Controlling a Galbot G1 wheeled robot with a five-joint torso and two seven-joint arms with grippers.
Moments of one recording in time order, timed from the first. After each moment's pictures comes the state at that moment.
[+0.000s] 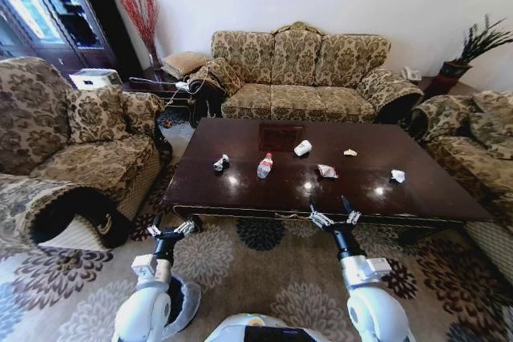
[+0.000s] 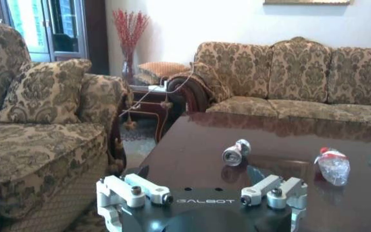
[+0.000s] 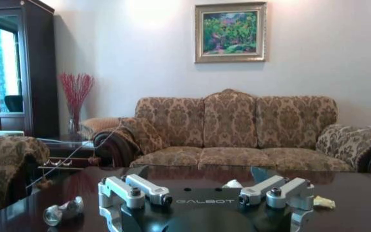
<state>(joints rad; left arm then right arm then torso) 1.69 -1.55 -0.73 -2.17 -0.17 0.09 0.00 -1.65 1.39 0.54 2.23 0.17 0.05 0.00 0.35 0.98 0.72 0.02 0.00</state>
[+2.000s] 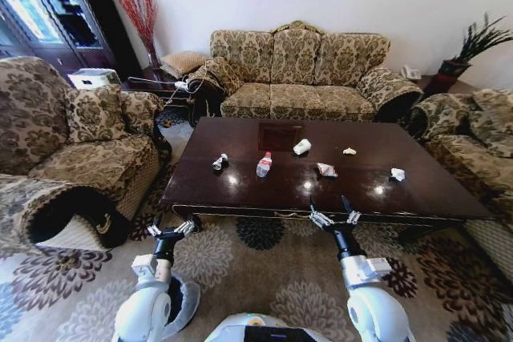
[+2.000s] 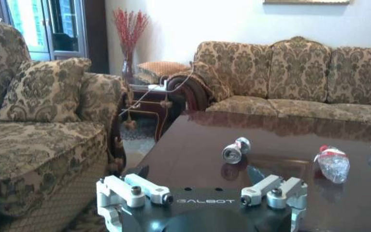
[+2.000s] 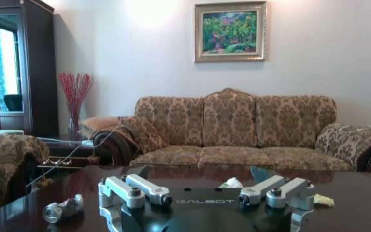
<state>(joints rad) 1.69 -1.55 -0.73 -2.17 -0.17 0.09 0.00 -1.65 1.39 0.54 2.23 0.17 0.04 0.00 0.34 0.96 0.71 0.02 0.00</state>
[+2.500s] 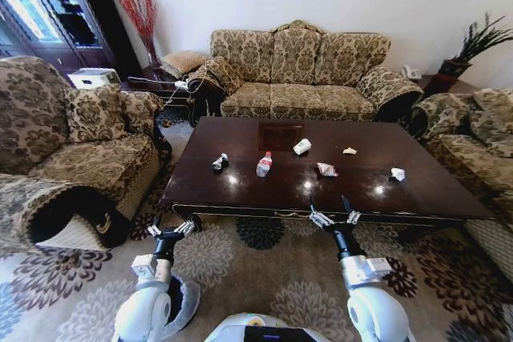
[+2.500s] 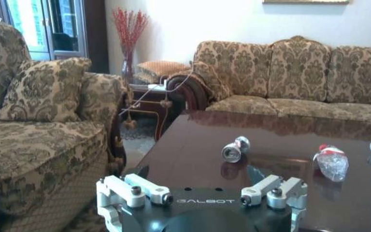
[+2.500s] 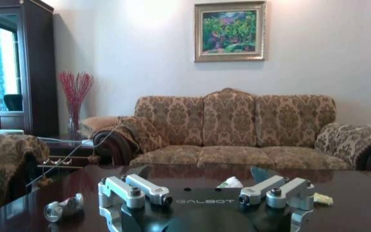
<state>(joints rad) 1.69 -1.55 -0.73 -2.17 -0.17 0.09 0.00 -1.65 1.39 0.54 2.23 0.17 0.04 0.00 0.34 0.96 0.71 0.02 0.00</state>
